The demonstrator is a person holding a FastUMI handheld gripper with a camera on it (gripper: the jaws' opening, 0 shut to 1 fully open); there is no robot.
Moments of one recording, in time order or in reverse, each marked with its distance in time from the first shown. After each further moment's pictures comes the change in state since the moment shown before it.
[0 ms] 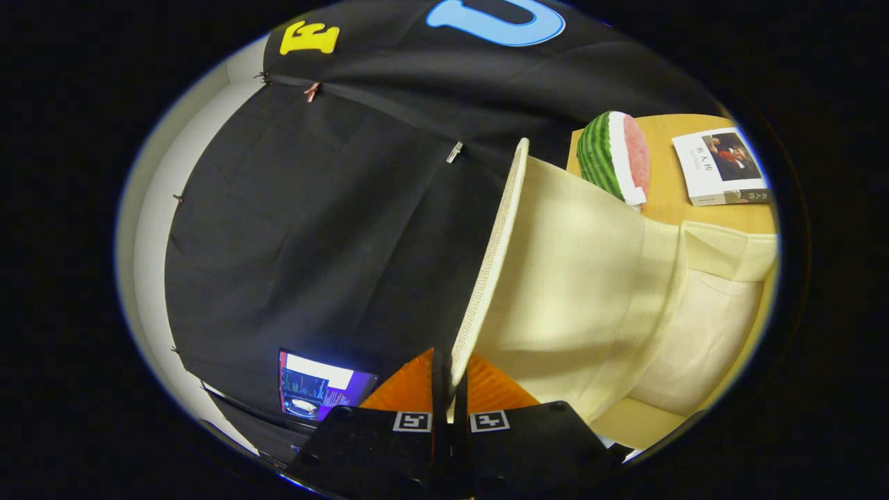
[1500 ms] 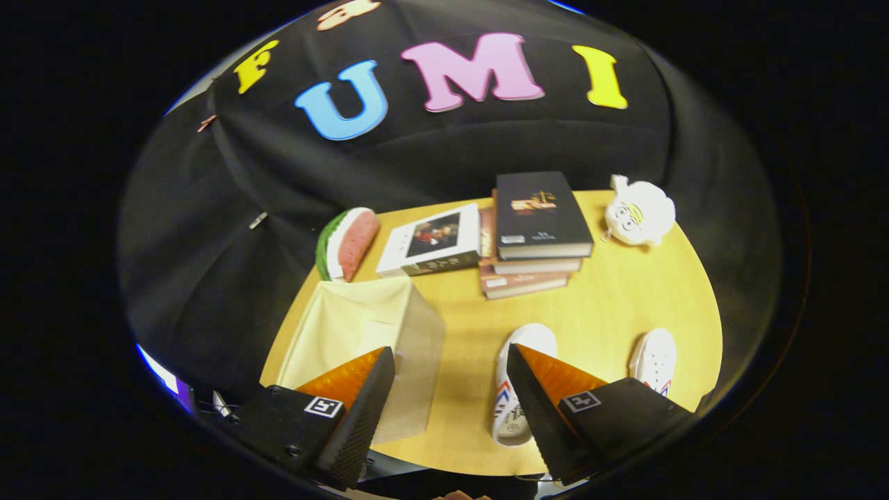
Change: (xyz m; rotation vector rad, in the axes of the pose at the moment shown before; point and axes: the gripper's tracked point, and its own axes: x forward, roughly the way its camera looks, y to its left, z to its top) arm -0.346 -0.295 -0.013 -0.061 -0.421 -0.871
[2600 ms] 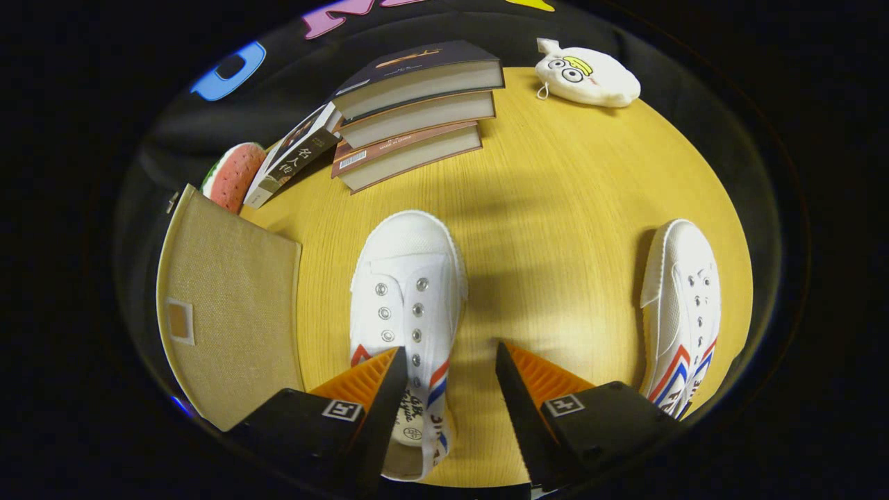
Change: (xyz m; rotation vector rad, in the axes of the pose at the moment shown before) arm 0.120 -0.117 -0.118 0.157 0.371 -0.095
